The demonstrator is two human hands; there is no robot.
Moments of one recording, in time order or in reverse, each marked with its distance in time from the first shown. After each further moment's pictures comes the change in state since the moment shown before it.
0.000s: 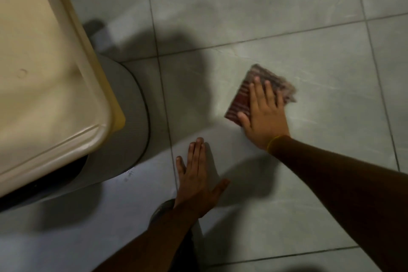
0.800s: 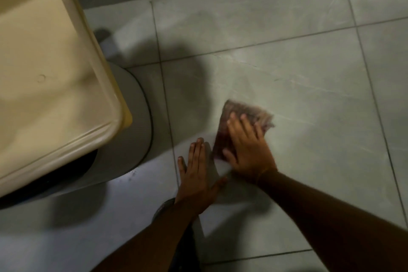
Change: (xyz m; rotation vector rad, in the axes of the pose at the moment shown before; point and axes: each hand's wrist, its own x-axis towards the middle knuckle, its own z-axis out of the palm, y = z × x) left_hand 0.001 0.000 -0.003 -0.017 -0.048 -0.002; right_hand -0.078 -0.027 0.035 0.056 -0.019 -0.181
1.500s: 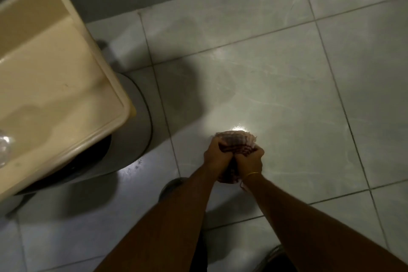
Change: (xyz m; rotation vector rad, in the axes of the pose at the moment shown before) left_hand 0.006 0.128 -0.062 -0.644 -0.269 -0.506; right_hand -0.072 -0.068 -0.081 1.251 0.022 1.355
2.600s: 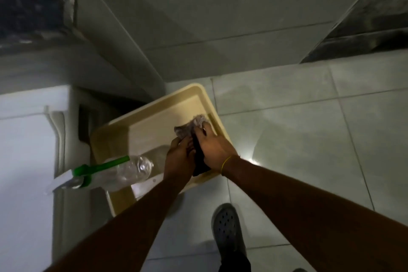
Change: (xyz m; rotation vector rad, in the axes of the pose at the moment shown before) left_hand -0.162 0.062 -0.357 0.358 0.454 0.350; right_hand -0.272 -0.247 0.173 -1.356 -0.412 -1.198
